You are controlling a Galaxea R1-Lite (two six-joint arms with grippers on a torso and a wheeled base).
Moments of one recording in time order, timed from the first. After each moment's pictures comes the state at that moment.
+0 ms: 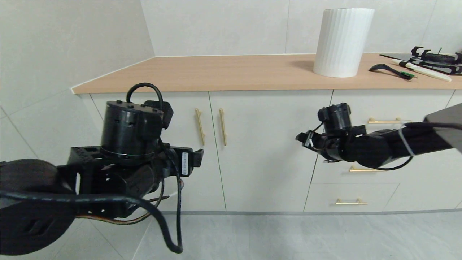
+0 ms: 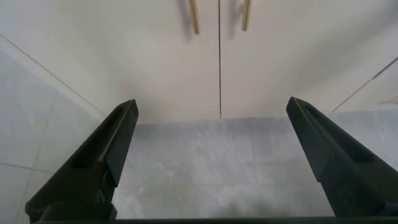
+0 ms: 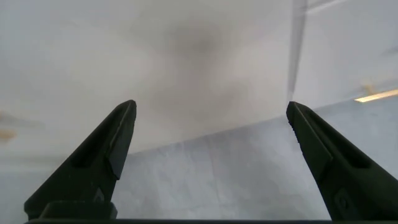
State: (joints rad) left arm -0.63 1.59 -0.88 -0.25 0.57 -0.20; right arm 0.39 2.06 -1.31 -0.25 -0.31 0.62
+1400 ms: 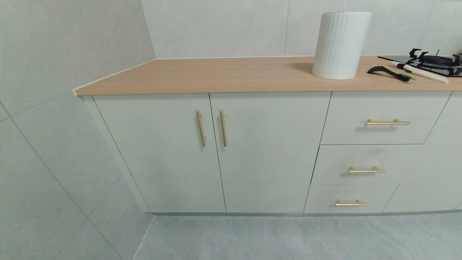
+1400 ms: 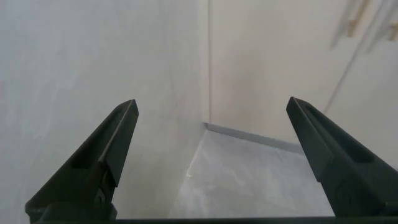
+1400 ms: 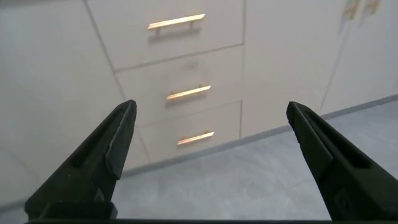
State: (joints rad) left arm -0.11 0.11 -0.18 0.10 0.48 0.00; right arm 0.06 0.11 -0.26 0.09 -0.38 0.07
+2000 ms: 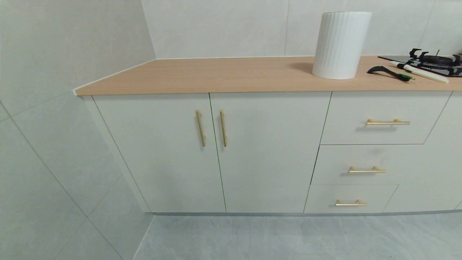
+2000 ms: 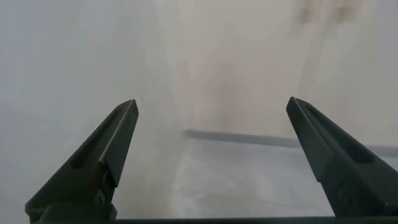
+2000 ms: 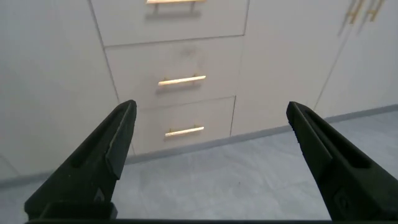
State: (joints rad) left arm 0.01 0.00 -0.03 0.01 0.14 0.08; right arm 0.00 0.00 -0.02 -0.05 -0.28 -0.04
